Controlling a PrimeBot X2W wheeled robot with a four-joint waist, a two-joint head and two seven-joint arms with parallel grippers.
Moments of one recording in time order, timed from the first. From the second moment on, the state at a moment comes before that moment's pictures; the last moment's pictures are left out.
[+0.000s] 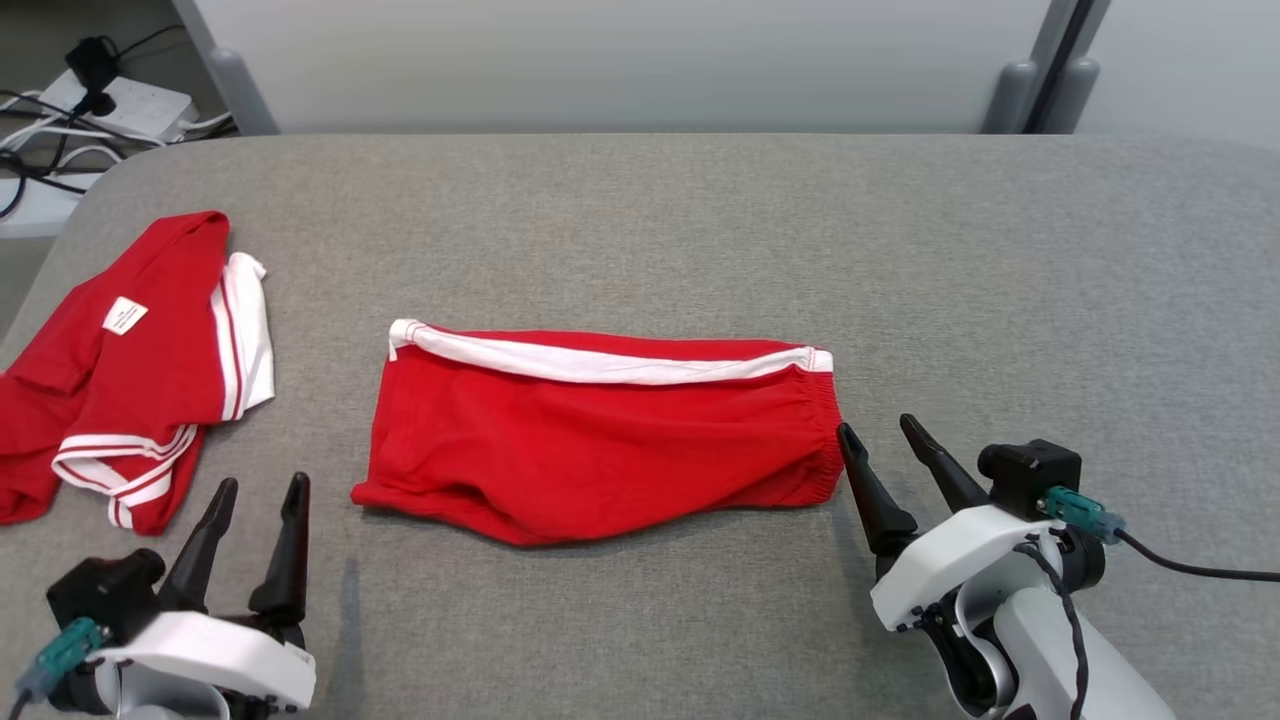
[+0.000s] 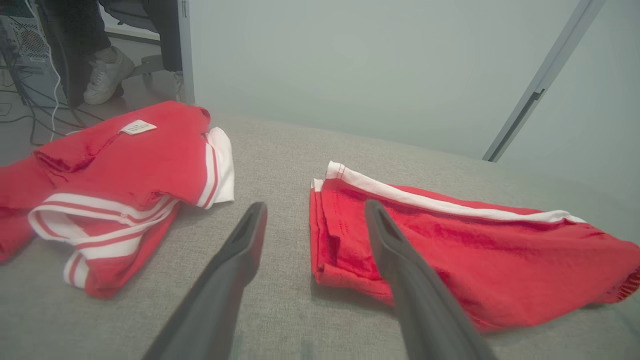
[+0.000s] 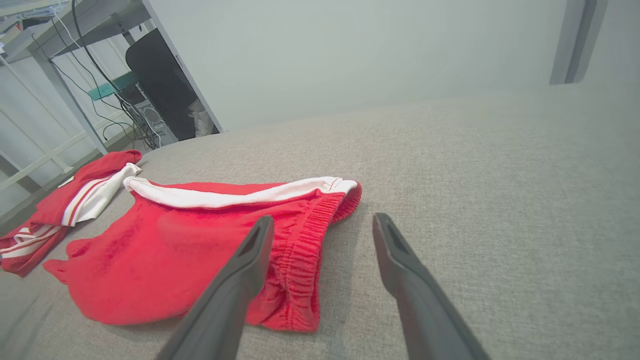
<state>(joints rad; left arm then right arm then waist) -0.13 0.29 -0.13 0.39 -0.58 -0.11 -0.25 -0.41 -0.06 0.38 0.66 0.47 0.13 -0.24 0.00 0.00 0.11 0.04</state>
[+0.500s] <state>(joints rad) -0.04 0.27 -0.09 0.24 -0.45 -0.12 -0.25 -0.46 -0.06 0.37 0.76 0.62 0.13 -0.25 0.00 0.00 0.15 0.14</state>
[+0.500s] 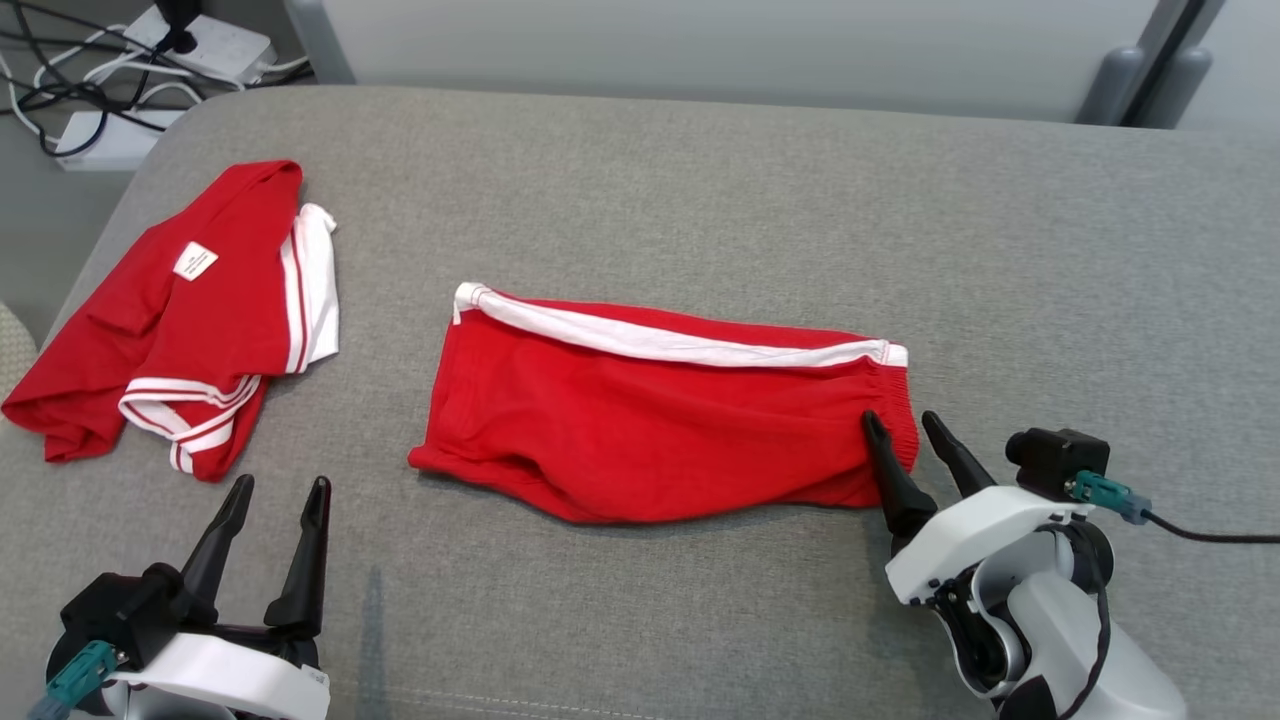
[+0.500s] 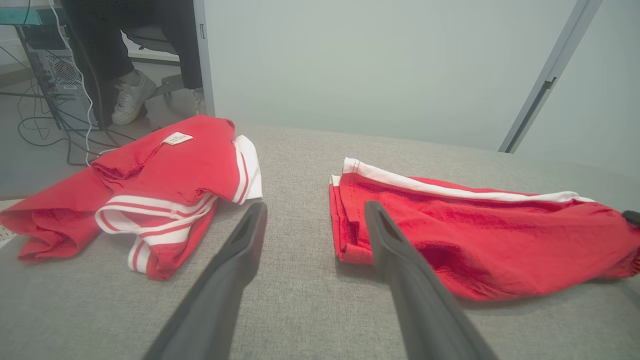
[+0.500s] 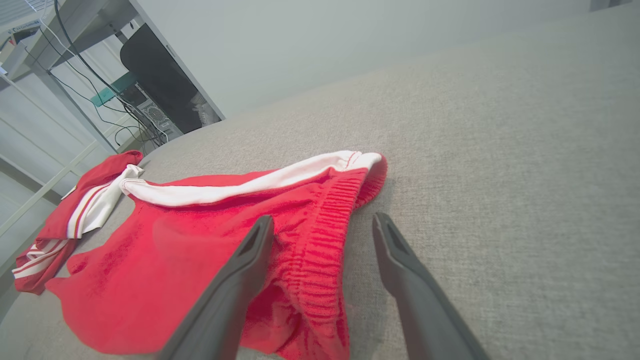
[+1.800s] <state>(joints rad) -0.05 0.30 -0.14 0.18 -0.54 -0.12 -0.25 -0.60 -0.06 0.36 0.94 0.66 0.13 -0.26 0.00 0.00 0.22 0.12</state>
